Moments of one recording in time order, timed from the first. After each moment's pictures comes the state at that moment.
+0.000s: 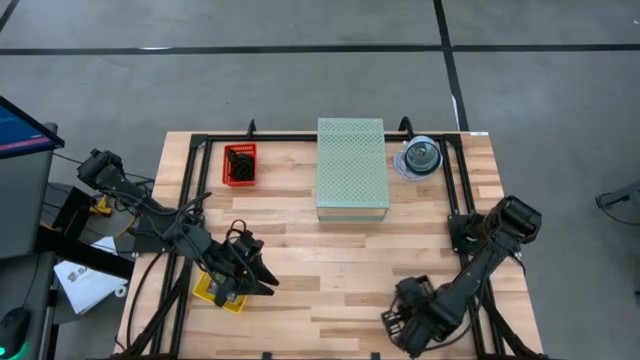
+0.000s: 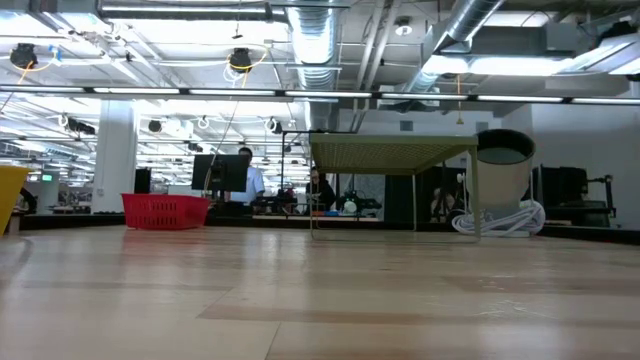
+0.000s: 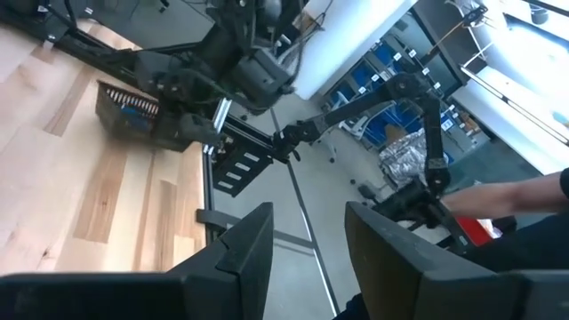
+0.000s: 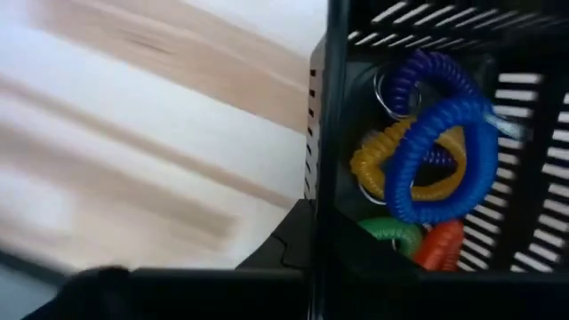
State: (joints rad) left arm -0.61 1.10 0.80 0.18 -0.17 -0.74; right arm 0.87 1.82 1.27 -0.98 0.13 2.08
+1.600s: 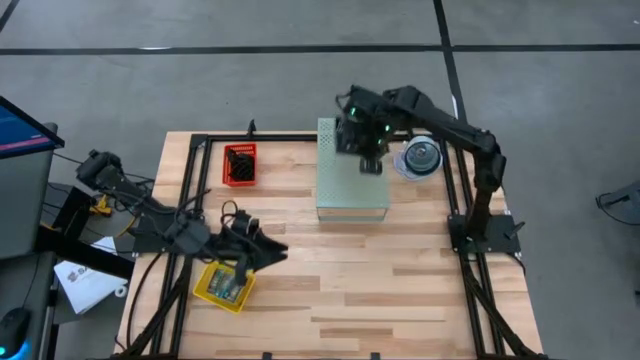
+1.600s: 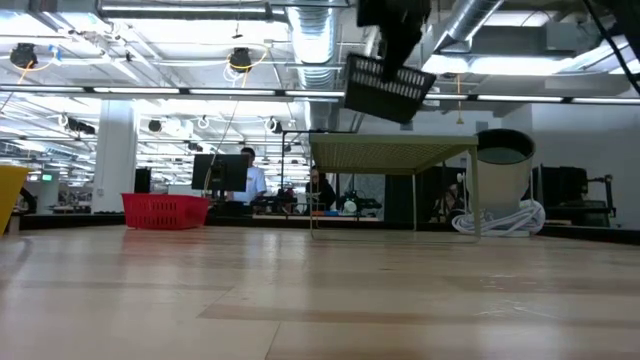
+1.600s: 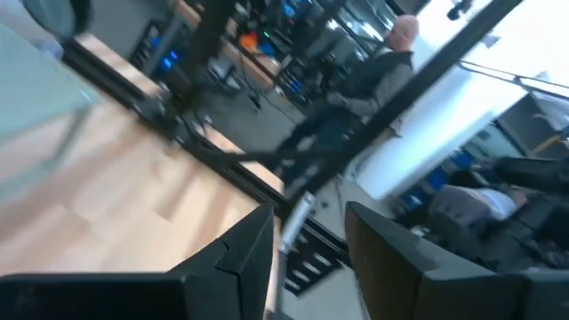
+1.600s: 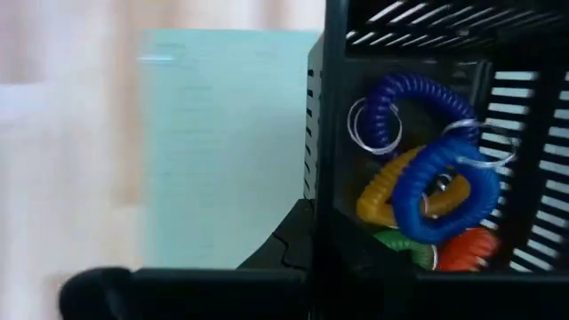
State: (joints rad) left arm -0.58 1.10 0.80 0.24 -0.55 -0.76; right arm -0.40 1.86 2.10 -1.47 -0.05 -0.39
